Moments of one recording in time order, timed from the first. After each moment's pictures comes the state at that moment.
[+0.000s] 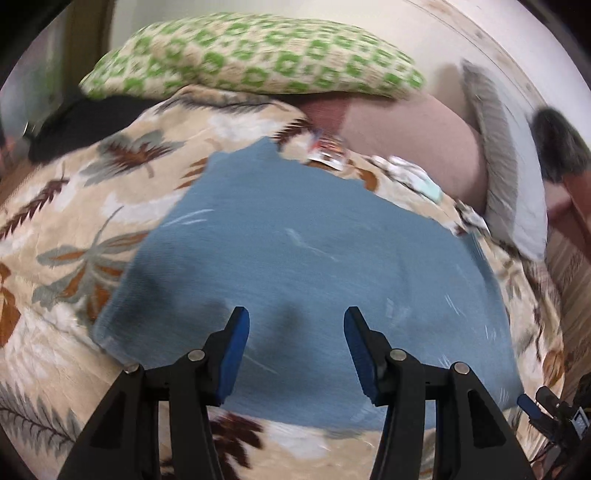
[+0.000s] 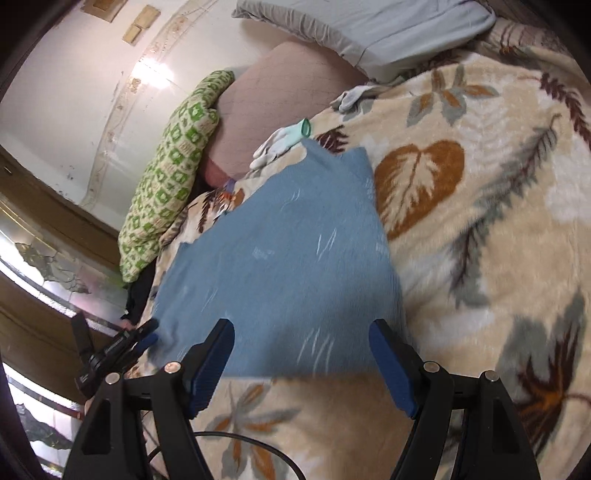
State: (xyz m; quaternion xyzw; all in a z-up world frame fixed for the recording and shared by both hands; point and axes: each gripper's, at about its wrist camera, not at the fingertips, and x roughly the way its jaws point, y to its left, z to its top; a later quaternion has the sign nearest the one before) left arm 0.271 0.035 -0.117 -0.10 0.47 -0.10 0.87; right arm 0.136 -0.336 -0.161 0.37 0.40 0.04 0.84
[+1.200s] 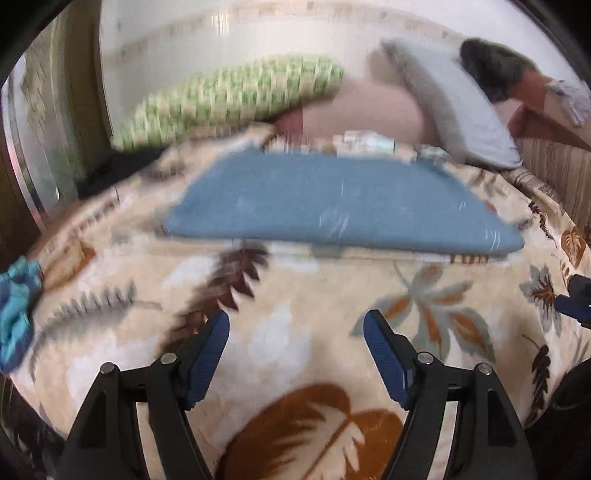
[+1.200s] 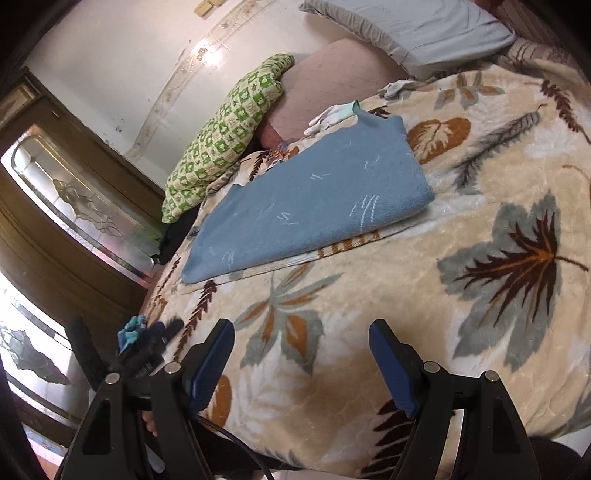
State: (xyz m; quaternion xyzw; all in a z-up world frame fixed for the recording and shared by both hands) left arm 0.074 0.023 -0.118 0.02 0.40 -0.10 0.91; right arm 0.016 -0.269 -0.147 0.30 0.38 0.11 0.87
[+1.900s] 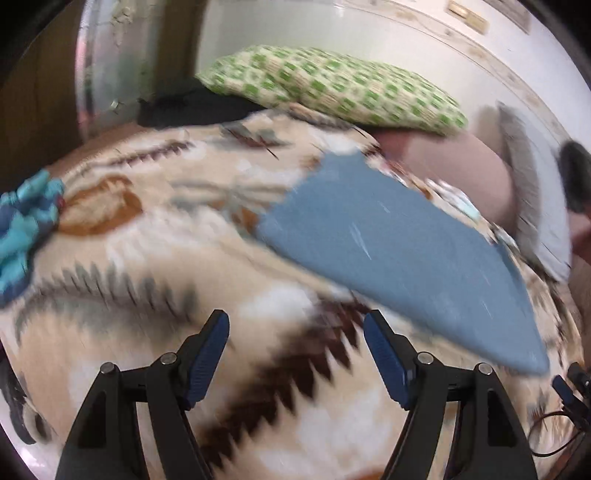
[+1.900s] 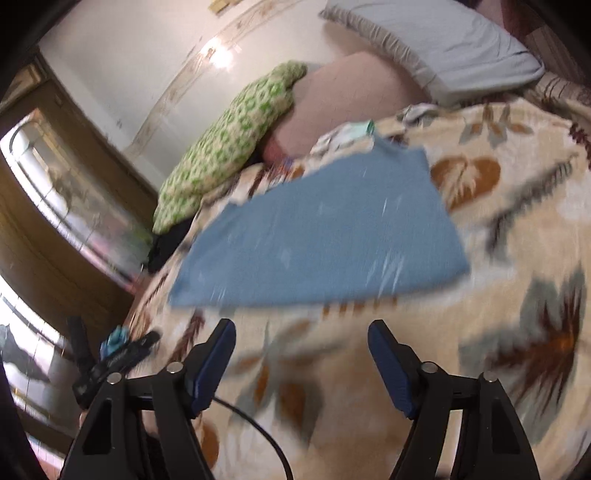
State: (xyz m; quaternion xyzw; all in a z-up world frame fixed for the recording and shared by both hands) left arm 0.152 0.128 -0.120 -0.14 0.41 0.04 0.90; right arm 0.091 -0.271 -0.136 0.28 0.36 0.10 0.89
